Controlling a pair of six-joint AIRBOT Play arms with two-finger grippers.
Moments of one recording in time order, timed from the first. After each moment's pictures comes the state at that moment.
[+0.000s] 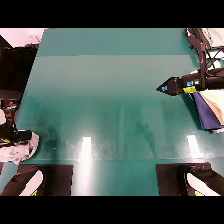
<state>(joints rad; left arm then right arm) 0.25 -0.84 0.62 1.84 -1.42 -1.64 0.07 -1.02 1.20 -0.92 1.31 1.32</state>
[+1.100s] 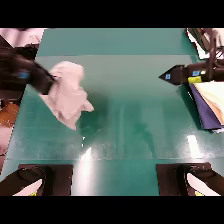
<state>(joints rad) -0.41 -1.09 1.57 1.48 -1.46 -1.27 0.07 -1.02 1.31 -0.91 1.24 1.34</state>
